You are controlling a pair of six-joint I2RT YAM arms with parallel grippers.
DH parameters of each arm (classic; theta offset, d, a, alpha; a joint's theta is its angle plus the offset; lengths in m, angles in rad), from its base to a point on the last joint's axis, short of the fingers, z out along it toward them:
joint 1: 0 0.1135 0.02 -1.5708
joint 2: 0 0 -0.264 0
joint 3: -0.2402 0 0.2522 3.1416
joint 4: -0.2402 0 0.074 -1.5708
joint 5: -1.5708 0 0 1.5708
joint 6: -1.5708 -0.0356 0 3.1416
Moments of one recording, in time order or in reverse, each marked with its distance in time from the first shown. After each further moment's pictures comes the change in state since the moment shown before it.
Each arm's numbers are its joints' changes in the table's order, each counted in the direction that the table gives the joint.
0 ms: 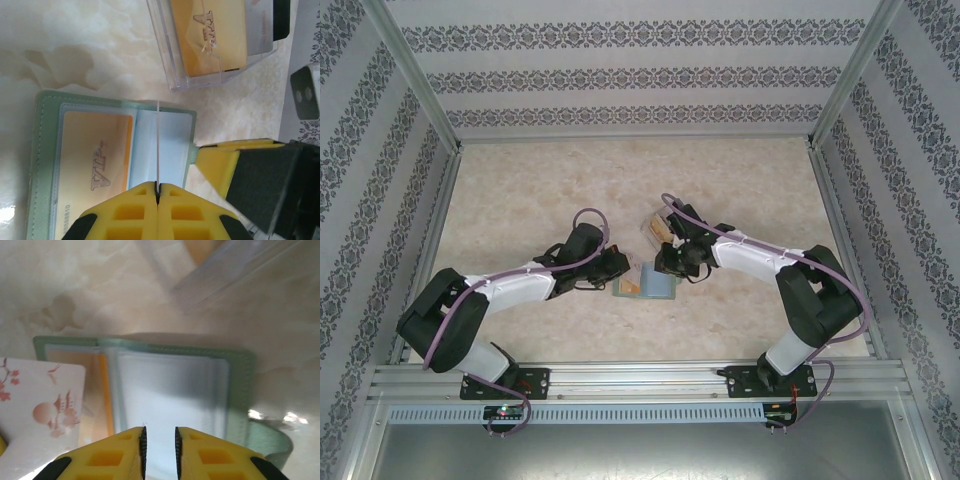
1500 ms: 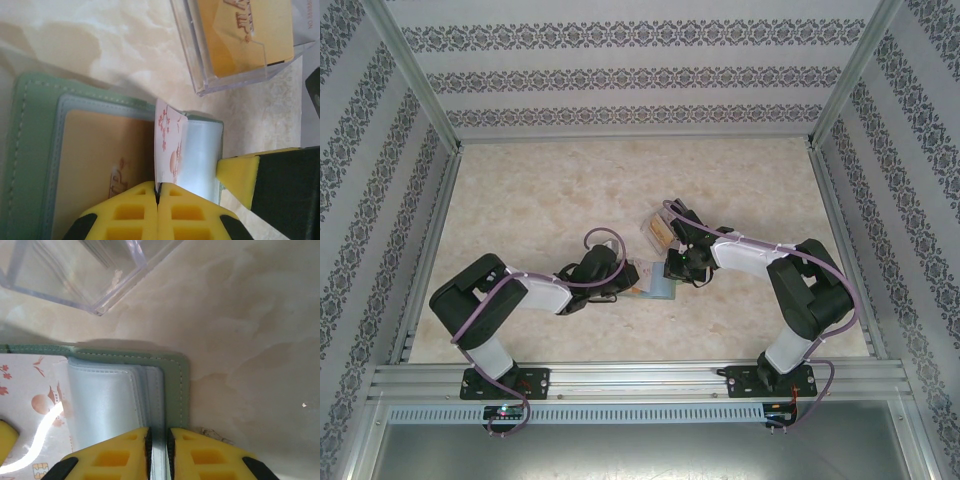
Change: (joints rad) left arm -0.113 0.194 0.115 0.388 0.163 0.055; right arm -0.020 0.055 0.040 0.004 -0.043 0.023
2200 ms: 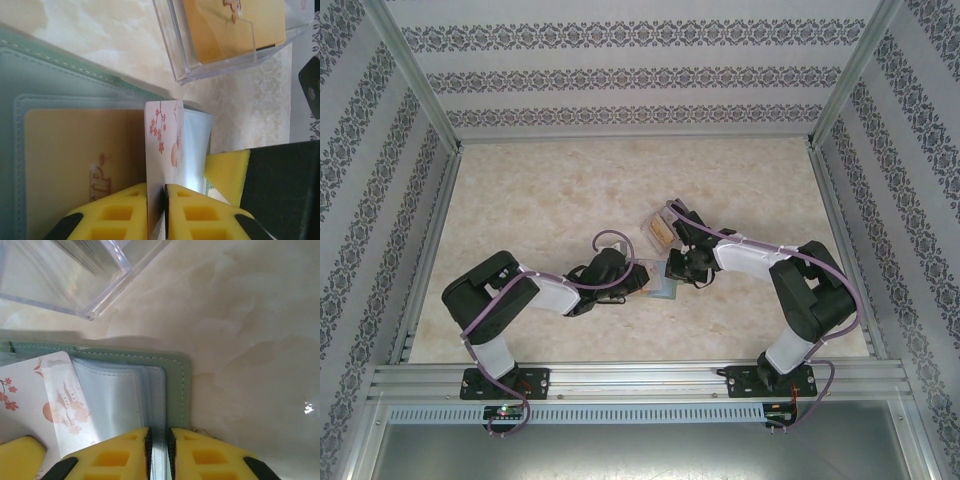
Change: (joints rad) left arm -0.050 0.060 -0.039 0.050 0.014 0.039; right arm -0.006 -0.019 0.026 0.026 -0.007 -0.025
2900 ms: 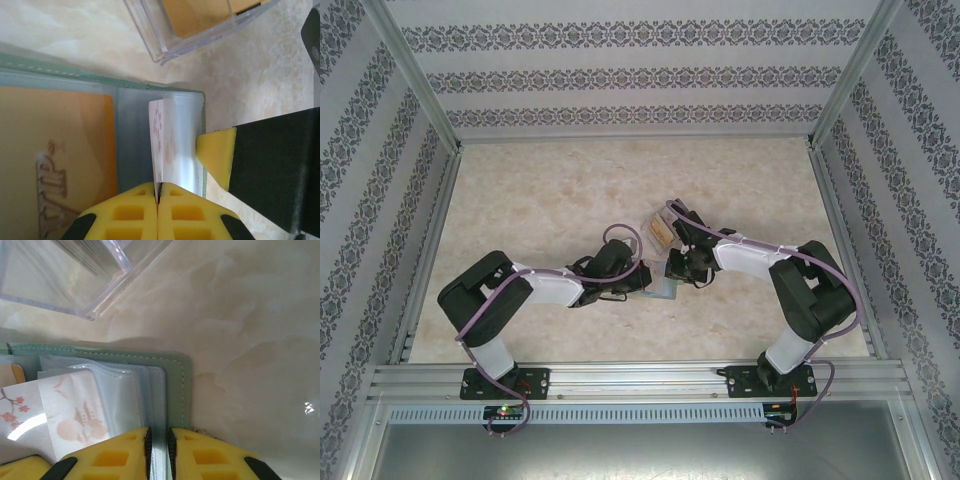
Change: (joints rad) left arm 0.003 -0.015 -0.115 -0.221 -0.074 -0.166; right arm 0.000 0.002 -0.004 -0.004 0.001 0.000
